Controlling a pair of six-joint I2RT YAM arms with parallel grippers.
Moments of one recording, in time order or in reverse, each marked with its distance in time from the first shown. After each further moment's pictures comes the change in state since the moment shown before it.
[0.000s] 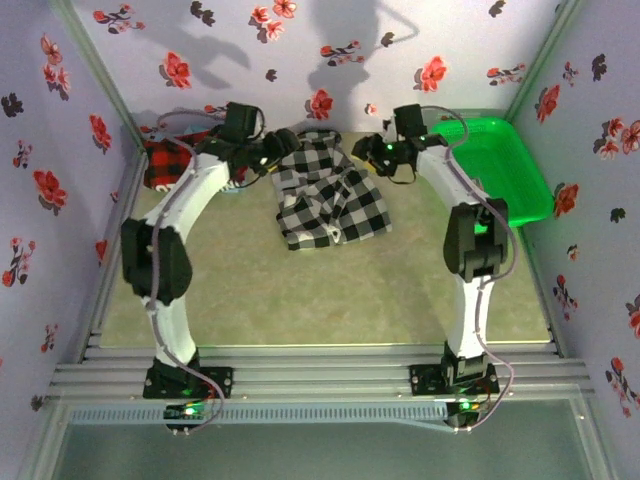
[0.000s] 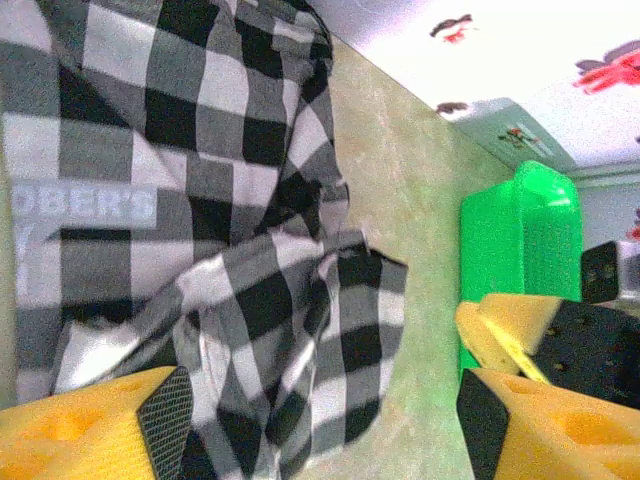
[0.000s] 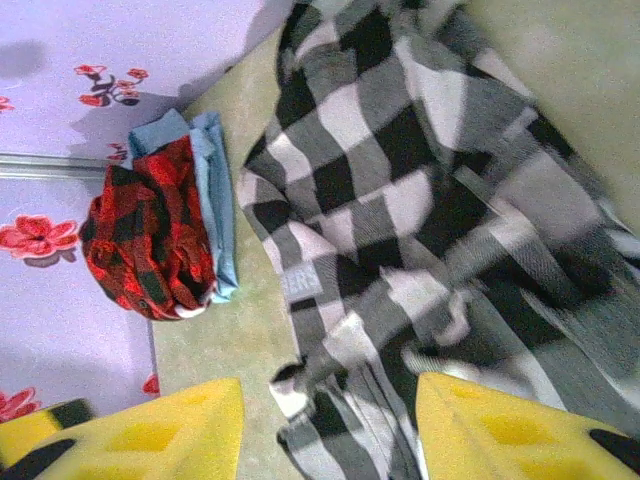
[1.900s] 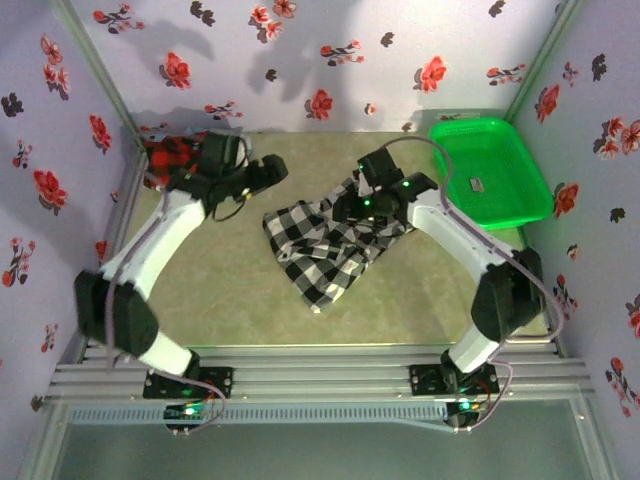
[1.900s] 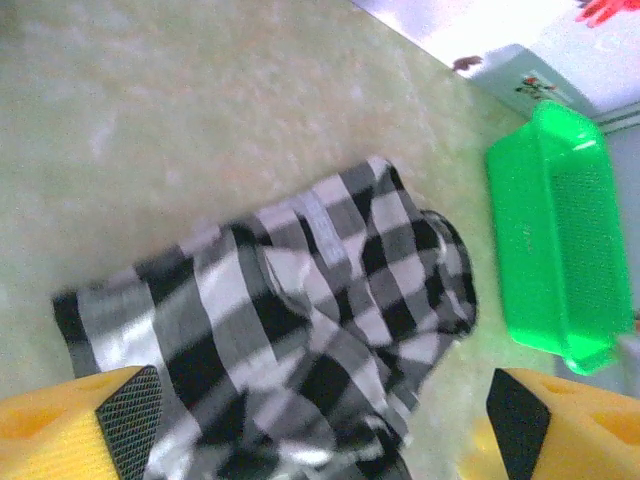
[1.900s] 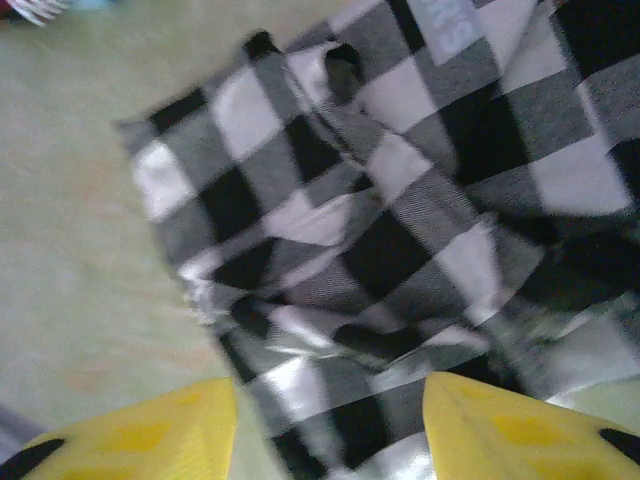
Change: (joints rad) left arm -0.053 -0.417 -0.415 0.003 -0.103 0.068; right arm 0.302 -0.373 -0.386 -0.183 0.272 -0.184
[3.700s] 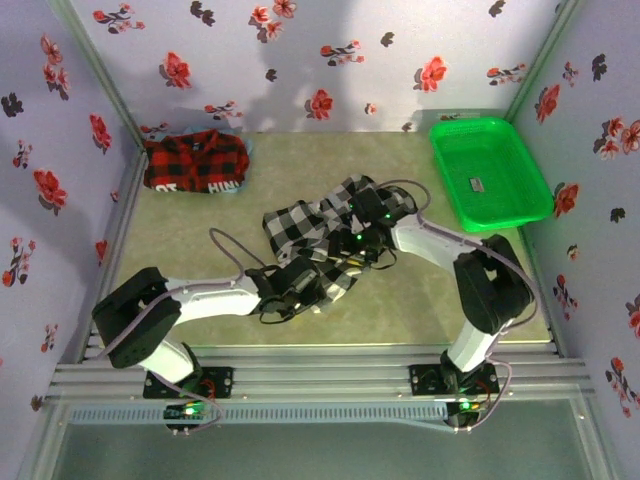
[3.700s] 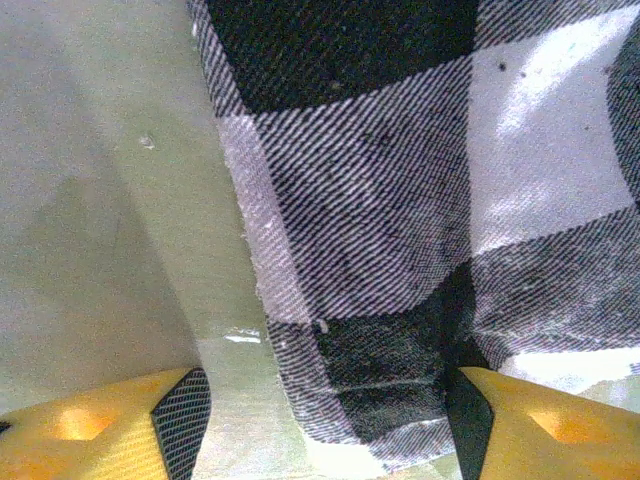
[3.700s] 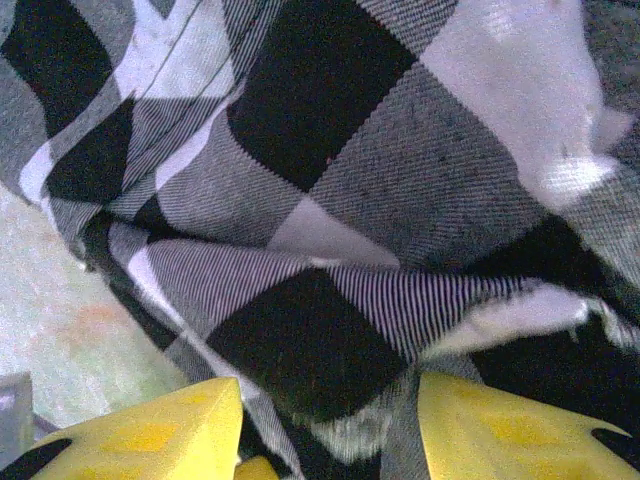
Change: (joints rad) left arm -0.603 0.090 -0.594 0.299 -0.256 -0.651; right arm 0.055 0.030 -0.321 0.275 -0.117 0.214
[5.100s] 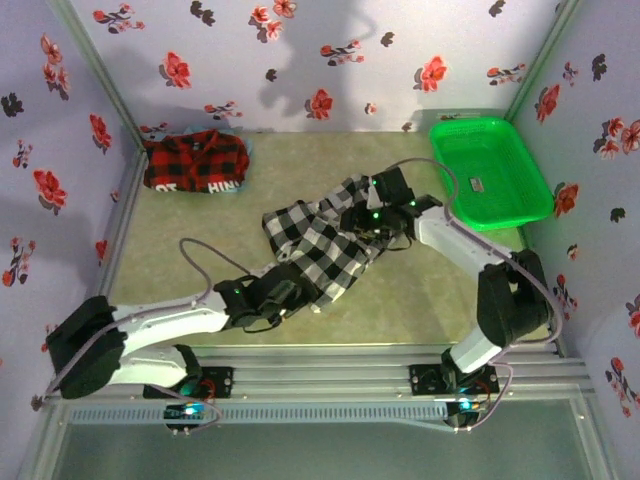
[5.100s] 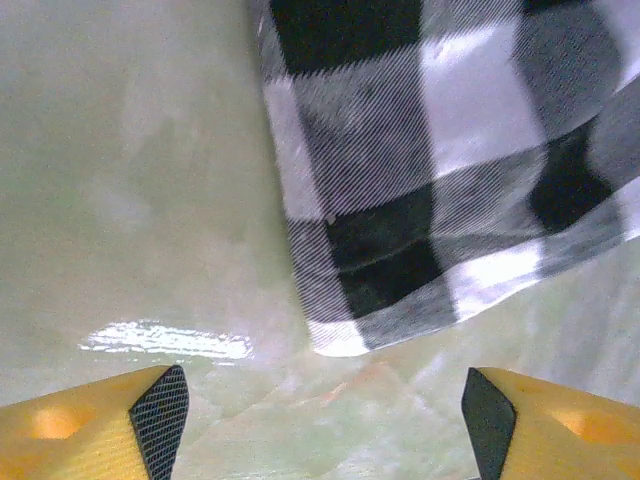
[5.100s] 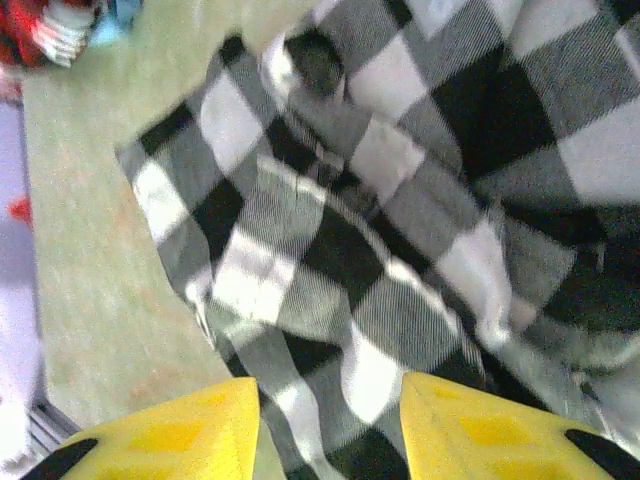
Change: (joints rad) left arm -0.011 -0.304 -0.119 -0.043 -0.057 -0.059; right arm -0.103 -0.138 0.033 0.016 -0.027 -0.102
